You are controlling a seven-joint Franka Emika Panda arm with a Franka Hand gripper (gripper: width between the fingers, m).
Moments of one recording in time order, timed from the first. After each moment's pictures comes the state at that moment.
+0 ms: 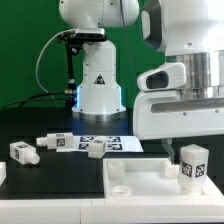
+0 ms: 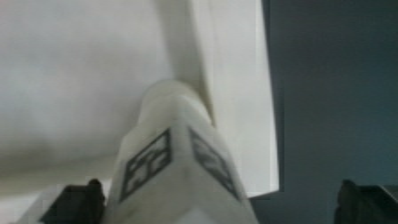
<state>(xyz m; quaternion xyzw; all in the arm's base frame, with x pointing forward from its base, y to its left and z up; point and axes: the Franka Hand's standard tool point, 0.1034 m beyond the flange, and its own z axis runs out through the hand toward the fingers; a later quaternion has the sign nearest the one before) 0.643 0.115 0.076 -1.00 -0.04 -0.04 0.05</state>
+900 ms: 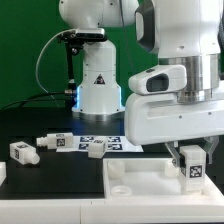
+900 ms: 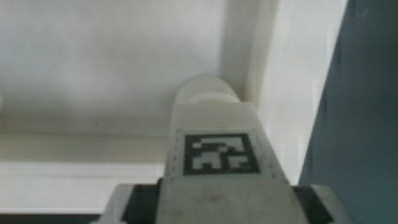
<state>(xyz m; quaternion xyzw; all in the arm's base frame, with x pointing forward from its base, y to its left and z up) 0.643 0.109 0.073 -1.00 -0.01 -0.04 0.05</state>
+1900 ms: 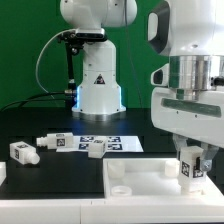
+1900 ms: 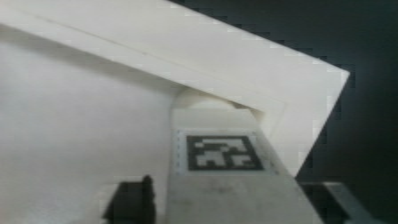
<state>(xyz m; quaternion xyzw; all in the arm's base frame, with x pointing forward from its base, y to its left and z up) 0.638 0.113 0.071 -0.82 0.57 -0.05 0.03</state>
